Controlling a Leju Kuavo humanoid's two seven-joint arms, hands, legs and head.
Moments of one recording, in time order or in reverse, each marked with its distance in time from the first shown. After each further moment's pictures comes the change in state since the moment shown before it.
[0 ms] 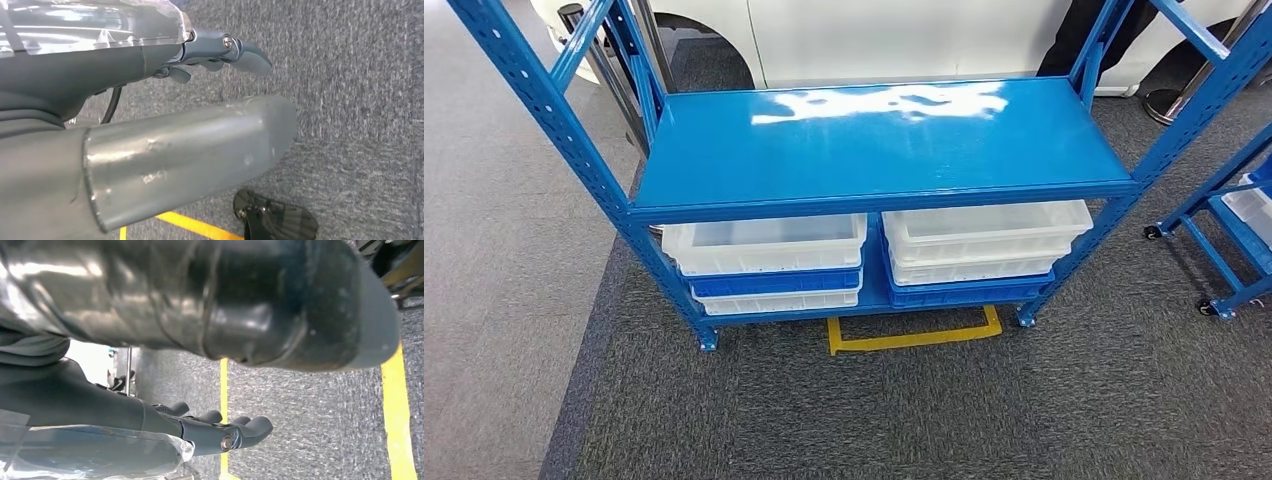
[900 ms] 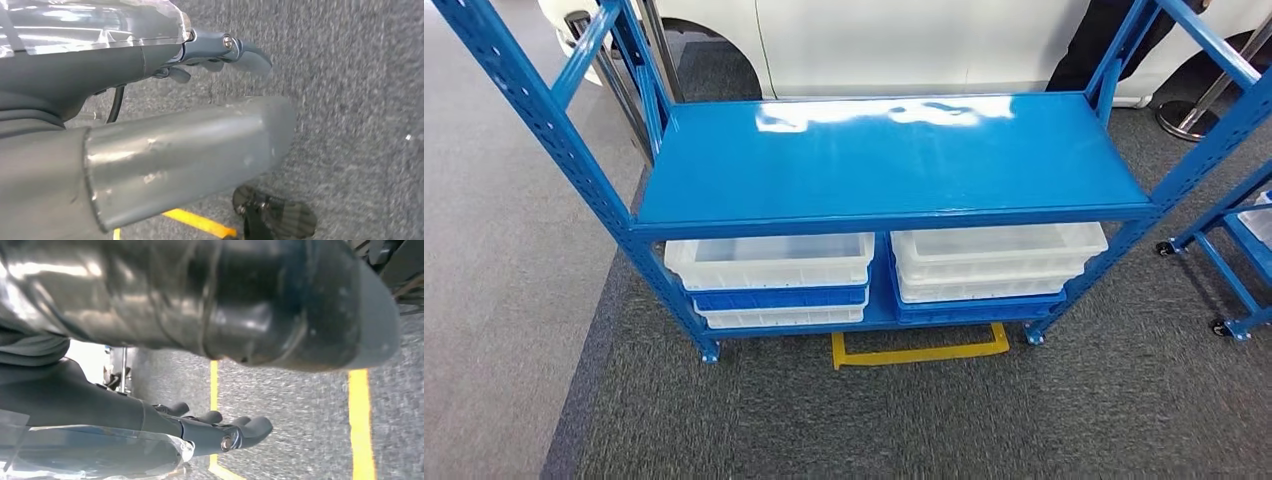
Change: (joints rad) left arm 0.000 -0.002 0.000 0.000 -0.008 0.001 0.003; right arm -0.003 0.001 -0.008 0.000 0.002 -0.001 0.001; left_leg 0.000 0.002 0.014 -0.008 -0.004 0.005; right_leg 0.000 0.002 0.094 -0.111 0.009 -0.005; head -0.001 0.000
